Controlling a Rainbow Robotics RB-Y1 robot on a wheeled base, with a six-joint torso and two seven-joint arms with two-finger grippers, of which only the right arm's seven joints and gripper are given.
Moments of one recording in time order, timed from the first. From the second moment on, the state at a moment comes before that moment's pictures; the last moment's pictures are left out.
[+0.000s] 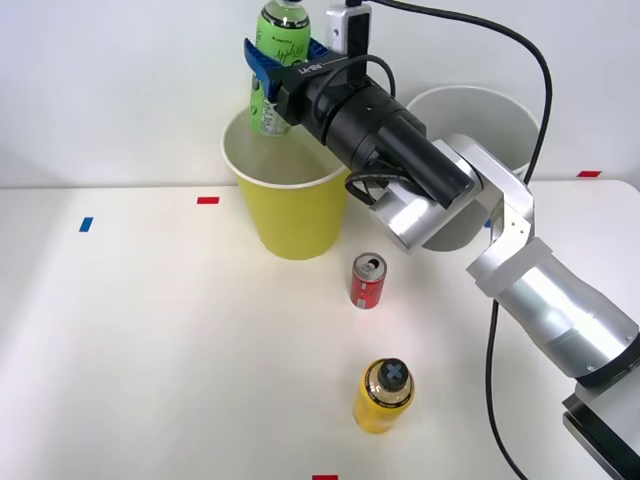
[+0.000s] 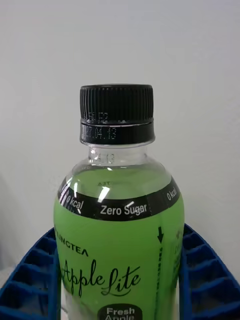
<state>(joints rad) -0.78 -0.31 0.52 -1.43 -0.15 0.00 0.99</state>
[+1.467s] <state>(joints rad) -0.16 -0.56 0.24 -2.09 -0.17 -0.10 0.97</state>
